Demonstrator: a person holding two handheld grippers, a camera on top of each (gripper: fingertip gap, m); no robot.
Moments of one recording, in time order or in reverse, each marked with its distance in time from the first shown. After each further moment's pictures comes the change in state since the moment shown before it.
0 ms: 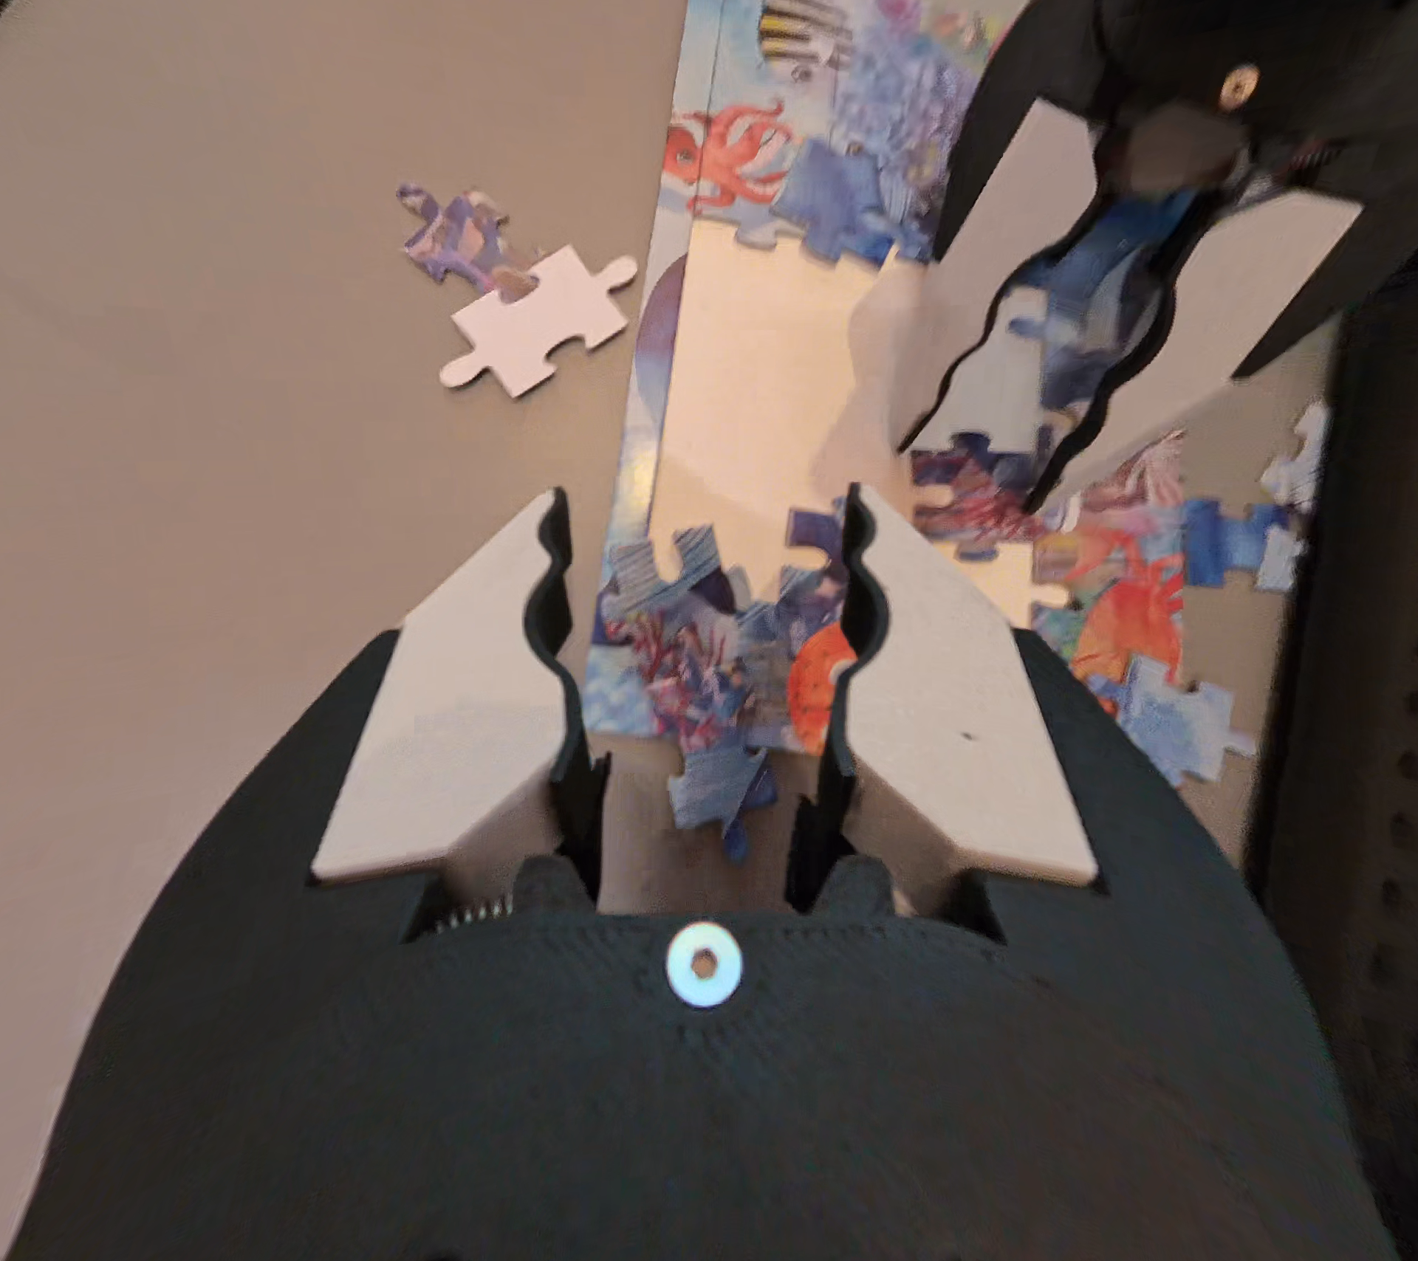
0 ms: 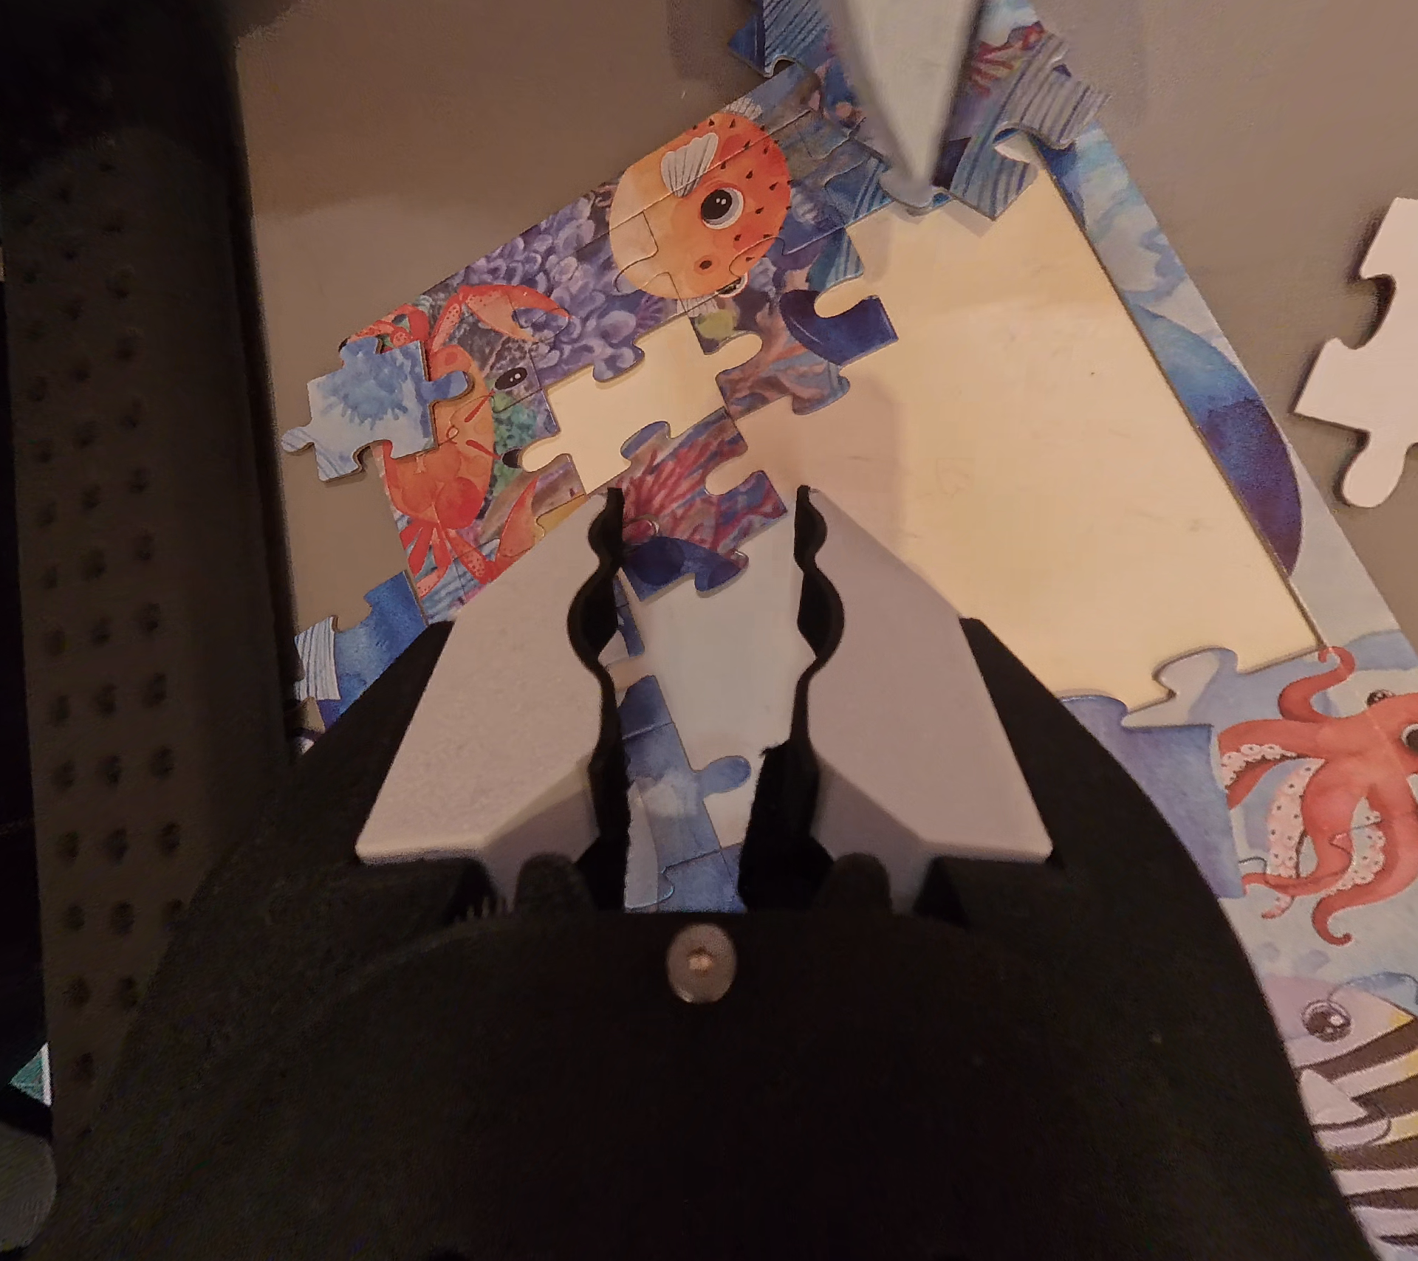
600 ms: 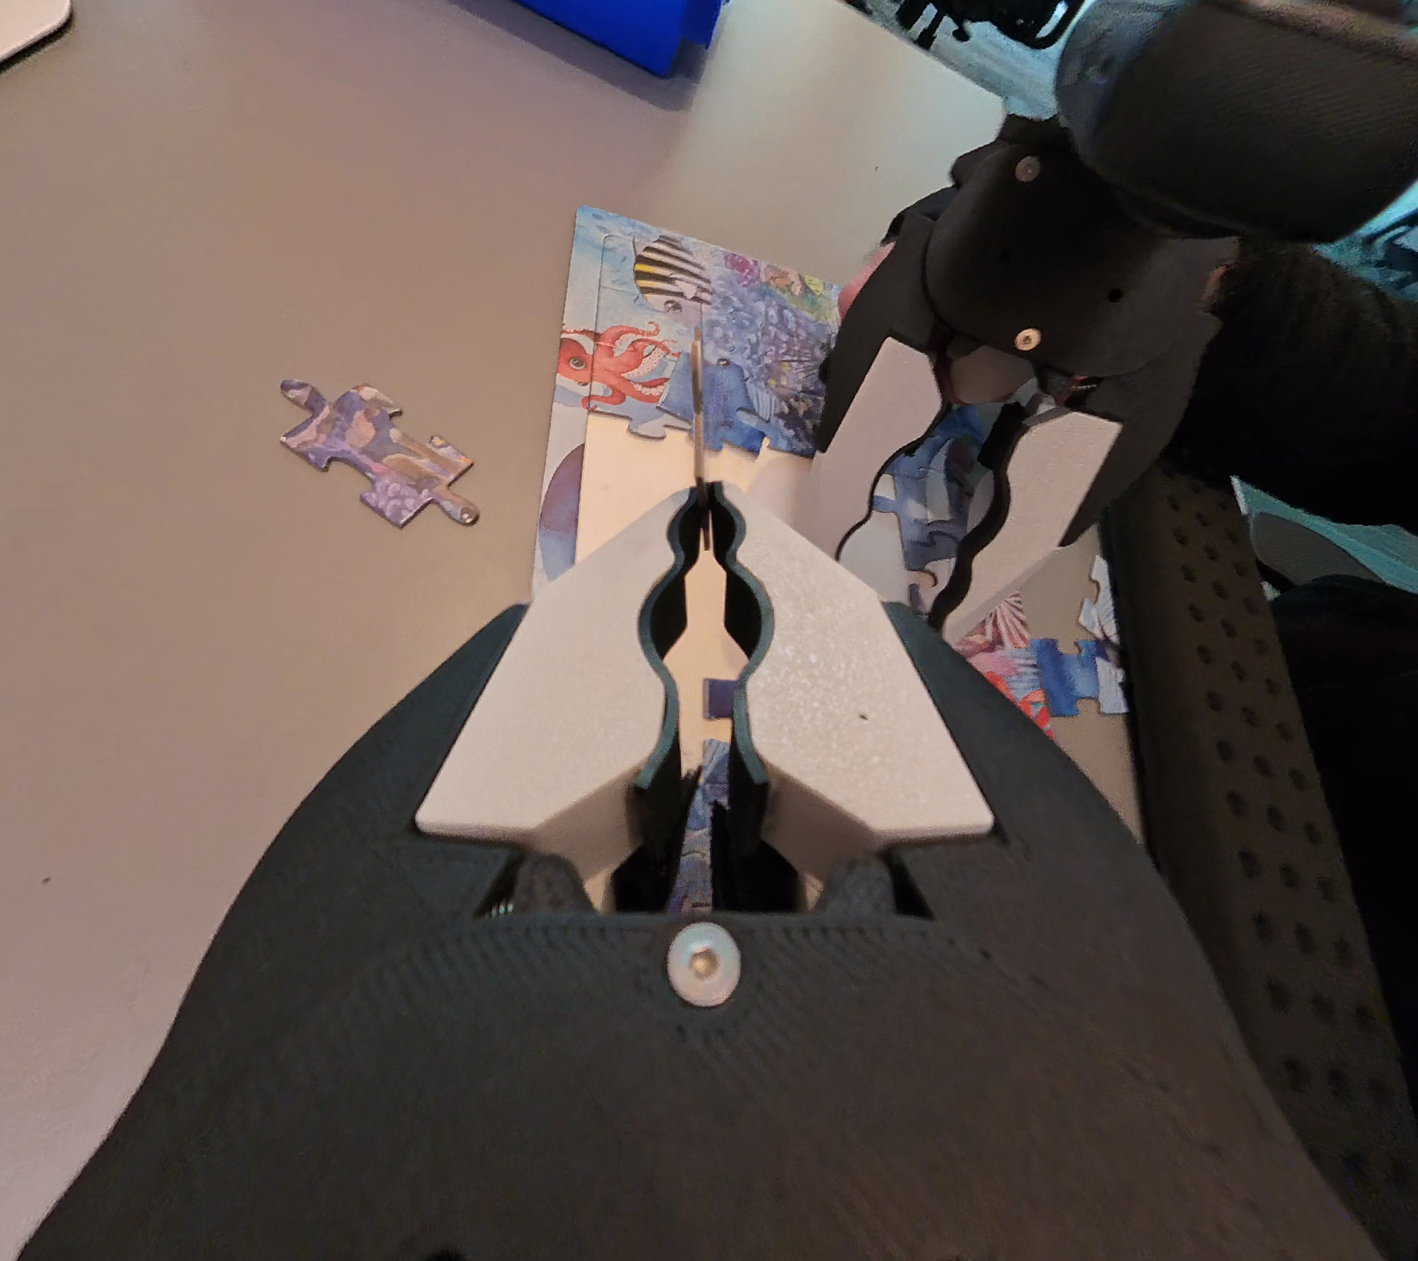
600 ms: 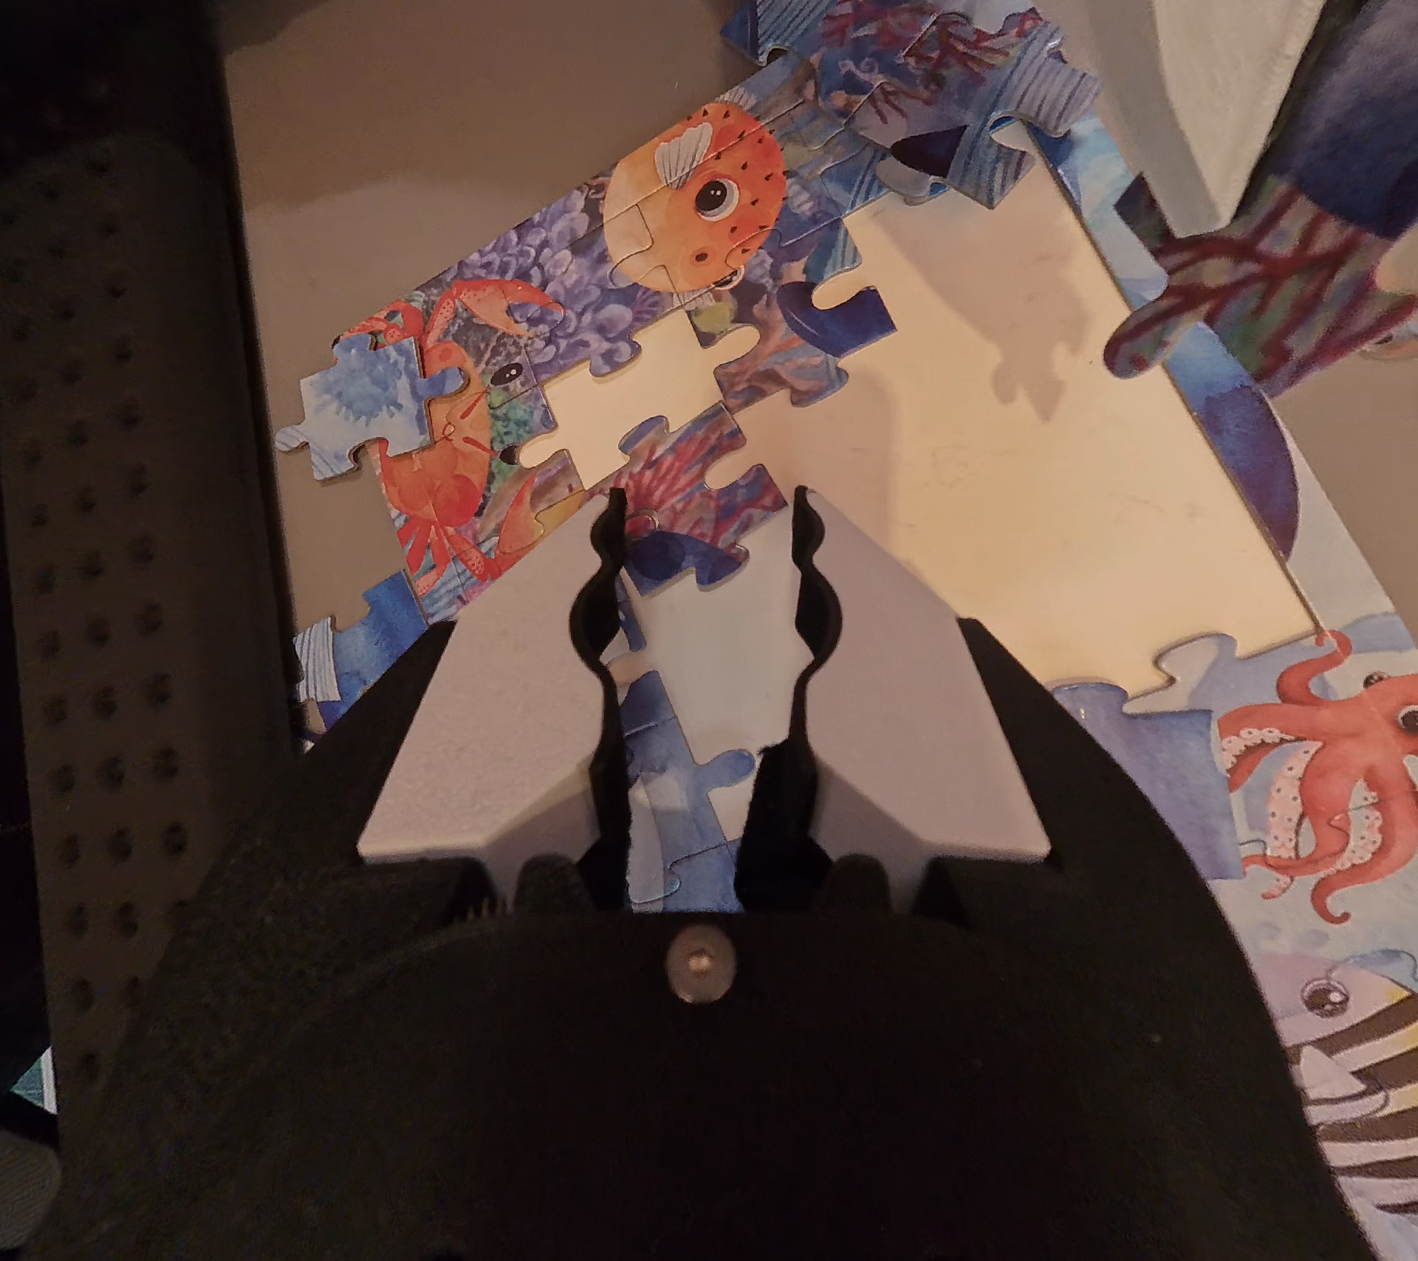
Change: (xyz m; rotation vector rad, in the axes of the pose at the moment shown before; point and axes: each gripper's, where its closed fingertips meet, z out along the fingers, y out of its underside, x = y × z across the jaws) left arm 0.020 -0.043 0.009 0.281 0.241 -0.073; right arm 0.000 0.002 0.000 -0.010 0.017 0.007
